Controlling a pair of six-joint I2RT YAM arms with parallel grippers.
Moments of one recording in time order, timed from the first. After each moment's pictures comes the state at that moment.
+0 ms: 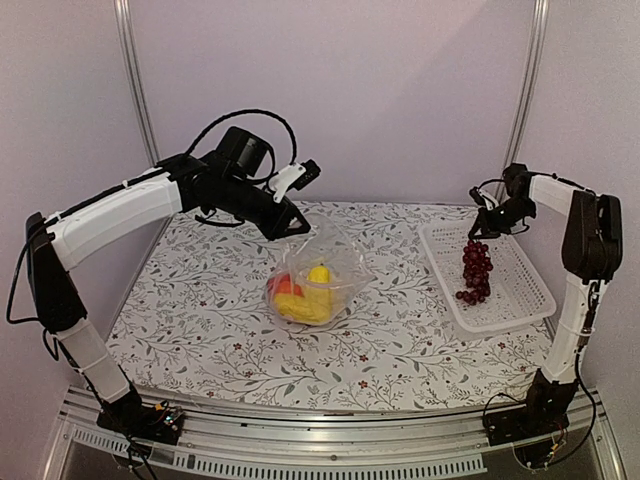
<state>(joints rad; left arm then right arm) -0.72 1.69 1.62 -0.69 0.31 0.12 -0.09 2.07 1.69 -0.85 -0.47 -0.25</state>
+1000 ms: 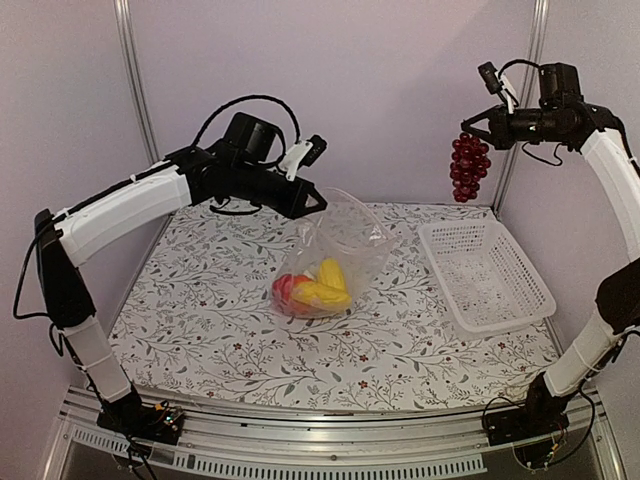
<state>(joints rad) -0.75 1.75 1.72 -0.59 0.27 -0.07 0.09 1.59 1.95 -0.87 -0.70 -0.29</state>
